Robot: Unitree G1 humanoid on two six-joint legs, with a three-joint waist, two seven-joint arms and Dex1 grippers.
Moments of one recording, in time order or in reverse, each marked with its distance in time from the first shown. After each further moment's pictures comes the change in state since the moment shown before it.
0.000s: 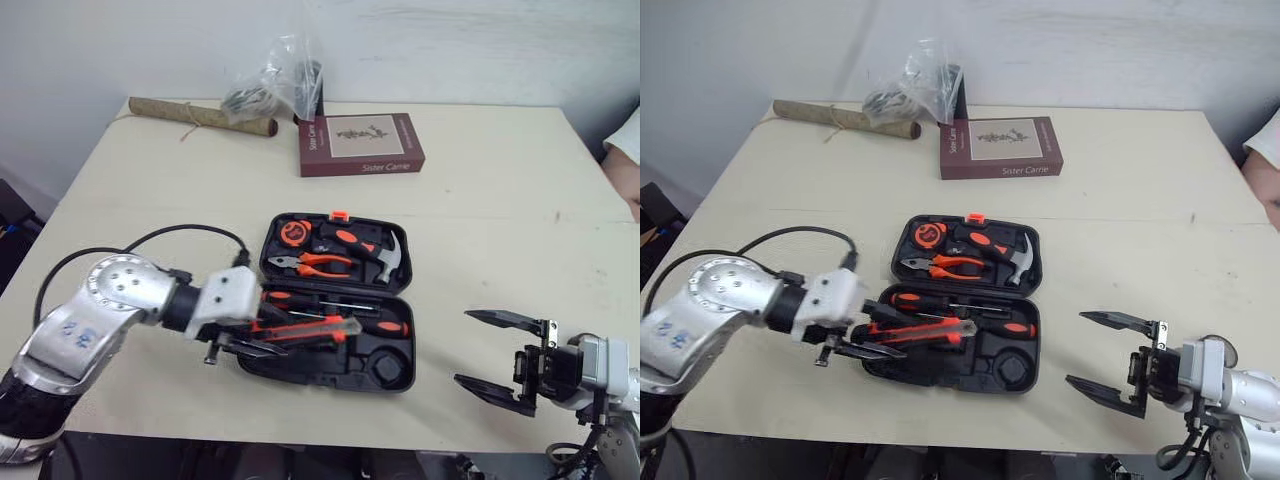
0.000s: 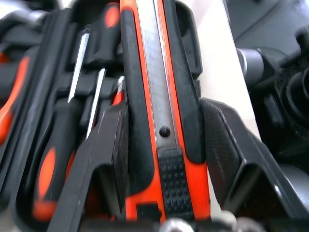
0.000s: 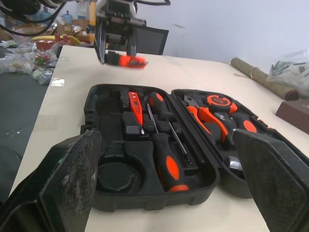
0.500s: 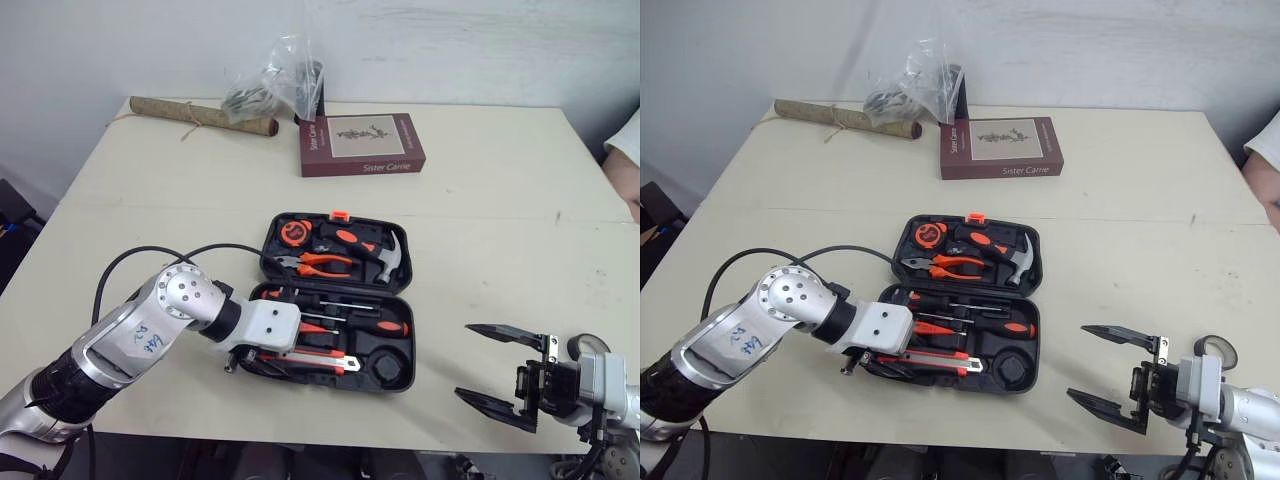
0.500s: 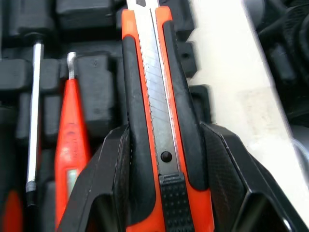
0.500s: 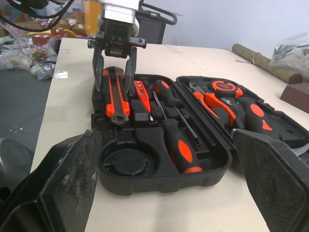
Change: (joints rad) left arm -0.106 -0.052 -0.252 0.004 0.279 0.063 0.003; right arm 0.086 0.010 -0.005 -0.031 -0.018 -0.022 -0.032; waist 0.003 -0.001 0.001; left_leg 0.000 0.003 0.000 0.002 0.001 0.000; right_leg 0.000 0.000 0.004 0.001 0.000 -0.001
